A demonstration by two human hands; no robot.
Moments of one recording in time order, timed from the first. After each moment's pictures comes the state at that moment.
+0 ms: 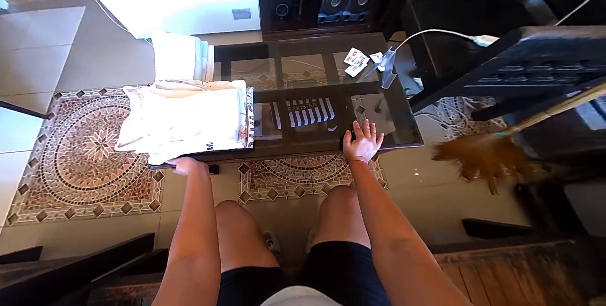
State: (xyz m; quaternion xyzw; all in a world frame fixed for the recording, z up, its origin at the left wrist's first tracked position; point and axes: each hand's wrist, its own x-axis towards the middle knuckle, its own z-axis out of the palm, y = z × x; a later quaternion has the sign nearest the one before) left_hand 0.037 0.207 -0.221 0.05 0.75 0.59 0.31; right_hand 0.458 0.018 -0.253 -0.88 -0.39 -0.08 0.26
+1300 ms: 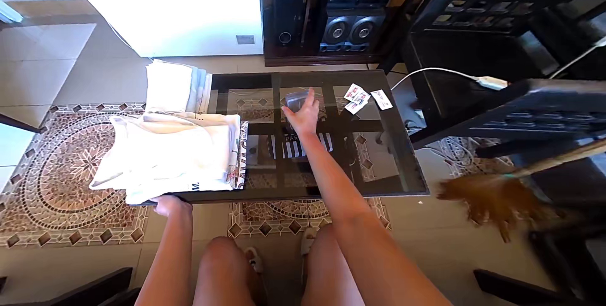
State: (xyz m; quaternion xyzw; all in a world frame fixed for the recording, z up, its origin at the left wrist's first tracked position) left_hand 0.031 0.215 -0.231 0.06 0.75 0.58 0.31; right_hand 0.406 0.252 -0.147 -0.82 -0.38 0.17 0.39
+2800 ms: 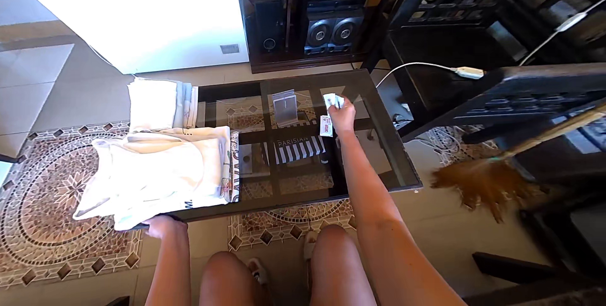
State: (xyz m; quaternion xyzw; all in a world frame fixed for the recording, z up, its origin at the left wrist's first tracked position) left_hand 0.030 0.209 -0.234 0.07 0.75 0.58 0.32; right_hand 0.527 0.206 -0.153 -0.79 -0.32 0.16 0.50
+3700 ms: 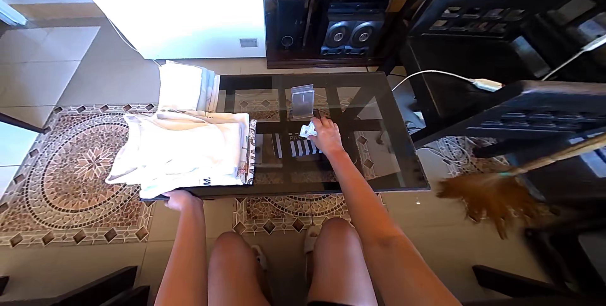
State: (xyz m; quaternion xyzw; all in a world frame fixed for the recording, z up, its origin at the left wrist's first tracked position) left_hand 0.034 0.213 -0.227 0.05 0.76 0.56 0.31; right_hand 0.441 0.182 -0.174 -0.77 -0.61 0.08 0.16
